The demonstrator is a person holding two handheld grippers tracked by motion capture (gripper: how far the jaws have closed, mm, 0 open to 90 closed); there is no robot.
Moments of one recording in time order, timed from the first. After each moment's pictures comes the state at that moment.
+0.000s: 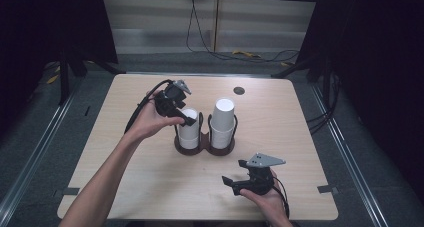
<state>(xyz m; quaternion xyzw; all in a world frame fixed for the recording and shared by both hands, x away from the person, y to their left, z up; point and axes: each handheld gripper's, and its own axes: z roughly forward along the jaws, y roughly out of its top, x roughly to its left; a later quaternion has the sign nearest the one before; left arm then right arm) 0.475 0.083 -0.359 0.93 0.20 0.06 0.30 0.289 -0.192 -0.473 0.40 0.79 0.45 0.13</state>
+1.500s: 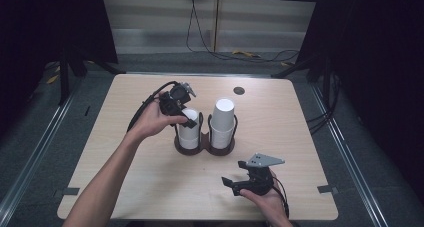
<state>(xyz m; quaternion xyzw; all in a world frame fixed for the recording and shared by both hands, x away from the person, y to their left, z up) 0.482 0.075 -0.362 0.94 0.19 0.04 0.27 0.289 -0.192 -0.475 0.40 0.79 0.45 0.12</state>
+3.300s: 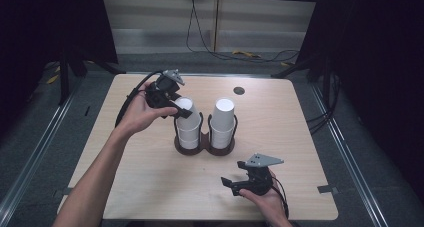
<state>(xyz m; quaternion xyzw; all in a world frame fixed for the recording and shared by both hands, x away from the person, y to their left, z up) 0.469 0.102 -0.321 0.92 0.19 0.06 0.34 0.289 -0.190 -0.476 0.40 0.79 0.45 0.11</state>
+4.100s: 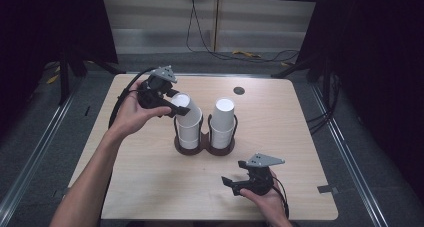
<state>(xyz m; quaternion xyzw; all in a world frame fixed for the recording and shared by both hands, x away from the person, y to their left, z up) 0.453 0.118 -0.304 0.90 0.17 0.08 0.40 0.289 -0.191 -0.474 0.40 0.79 0.45 0.12</state>
